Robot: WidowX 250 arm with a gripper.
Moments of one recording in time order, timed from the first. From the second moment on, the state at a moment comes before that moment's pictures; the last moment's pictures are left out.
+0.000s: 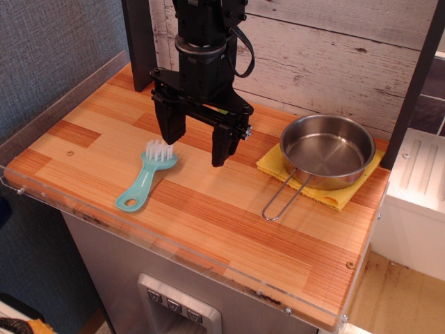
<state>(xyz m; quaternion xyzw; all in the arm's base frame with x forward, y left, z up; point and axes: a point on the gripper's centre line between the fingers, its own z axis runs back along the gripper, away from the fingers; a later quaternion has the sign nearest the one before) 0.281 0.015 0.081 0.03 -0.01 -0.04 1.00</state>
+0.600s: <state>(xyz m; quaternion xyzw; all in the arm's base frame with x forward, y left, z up) 0.300 0.024 0.072 0.03 0.00 -0.03 1.00</state>
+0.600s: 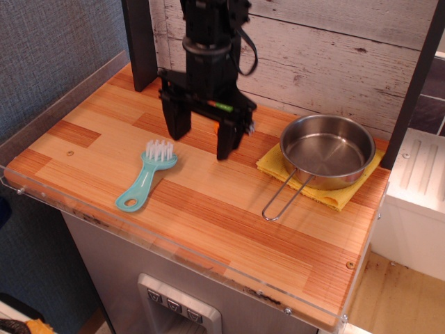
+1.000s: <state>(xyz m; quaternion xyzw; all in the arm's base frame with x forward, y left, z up) 0.359 0.033 0.066 0.03 -0.01 -0.02 1.00</state>
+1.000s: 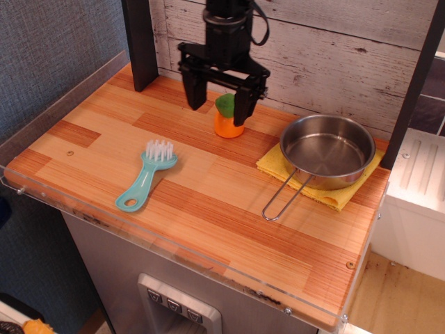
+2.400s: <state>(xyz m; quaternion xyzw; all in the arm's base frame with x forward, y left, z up) 0.369 -0.016 0.094 -0.01 -0.05 -0.06 1.00</state>
